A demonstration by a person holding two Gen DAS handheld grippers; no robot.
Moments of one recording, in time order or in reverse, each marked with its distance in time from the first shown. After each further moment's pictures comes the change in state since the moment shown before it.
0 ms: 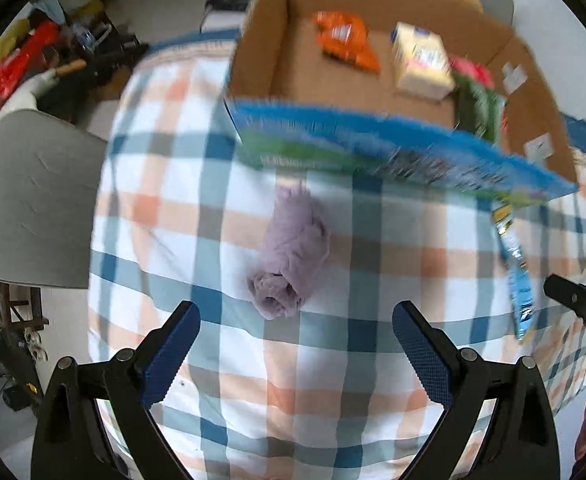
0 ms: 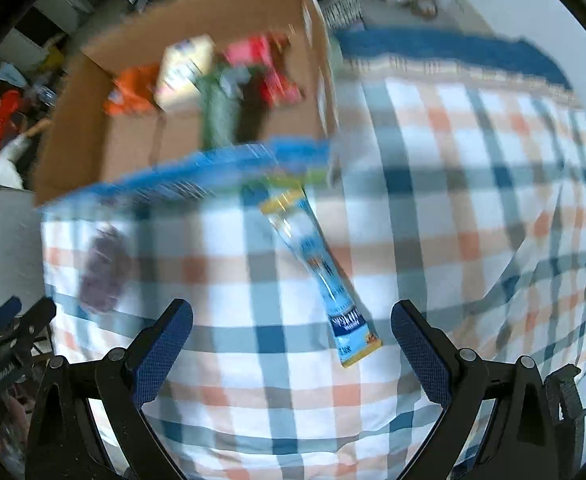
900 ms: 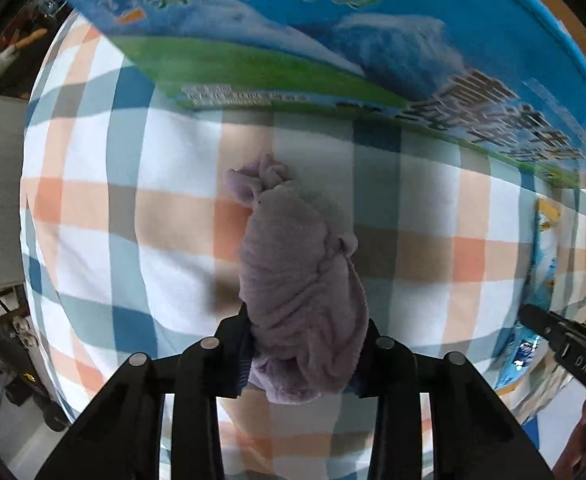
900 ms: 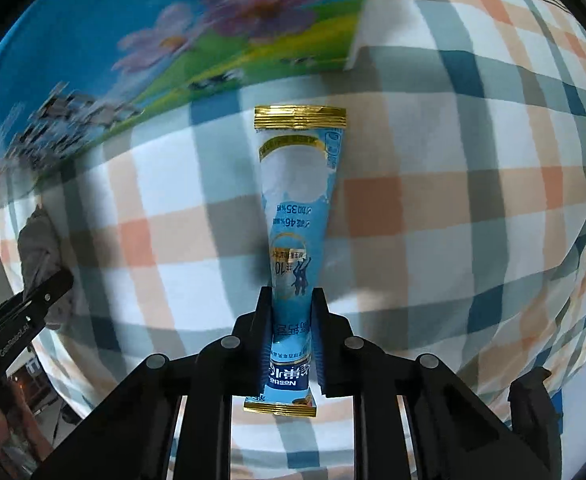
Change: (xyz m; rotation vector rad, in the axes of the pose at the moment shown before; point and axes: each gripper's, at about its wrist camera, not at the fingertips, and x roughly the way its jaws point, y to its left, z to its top) left arm 0.083 -0.018 -0.002 0.012 0.198 -0.074; right arm 0.114 0.001 -0.015 0.065 0.250 -0.002
